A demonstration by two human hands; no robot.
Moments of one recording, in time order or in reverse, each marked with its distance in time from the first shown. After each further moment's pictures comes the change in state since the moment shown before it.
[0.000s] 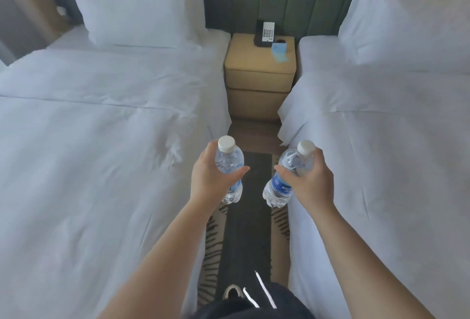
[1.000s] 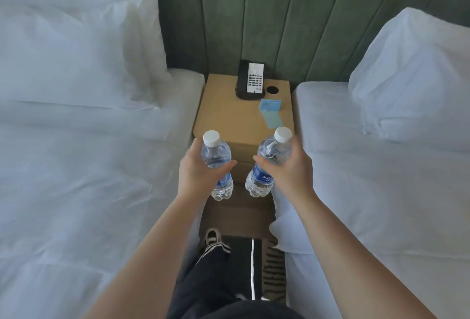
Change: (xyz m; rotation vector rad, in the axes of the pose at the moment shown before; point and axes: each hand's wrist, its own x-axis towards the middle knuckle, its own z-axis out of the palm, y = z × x) left_hand 0.628 -0.028 0.209 -0.085 -0.021 -0.076; right_hand 0.642 -0.028 0.180 0.056 -0.036 -0.047
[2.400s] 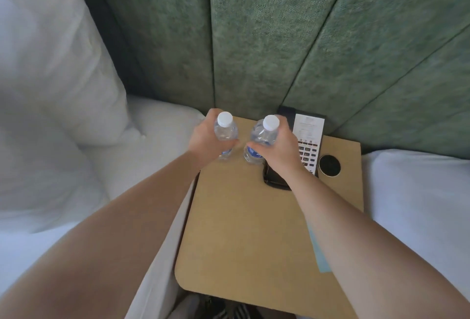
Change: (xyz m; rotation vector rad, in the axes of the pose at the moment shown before) left_hand 0.665 -0.209 0.189 0.092 -0.290 -0.258; right_hand 0.619 0.131 0.355 -0.005 -0.307 0.137
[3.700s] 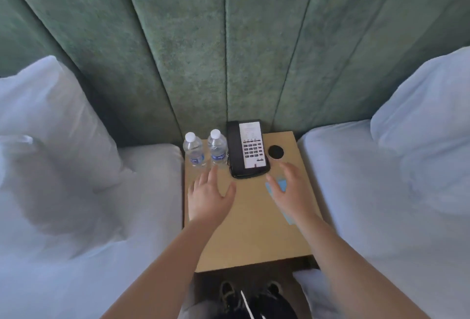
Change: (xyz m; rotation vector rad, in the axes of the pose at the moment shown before) left_hand -0.227 0.092 0.005 0.462 0.004 0.241; right_hand -0.238 -0.034 -0.122 -0.262 0.294 0.117
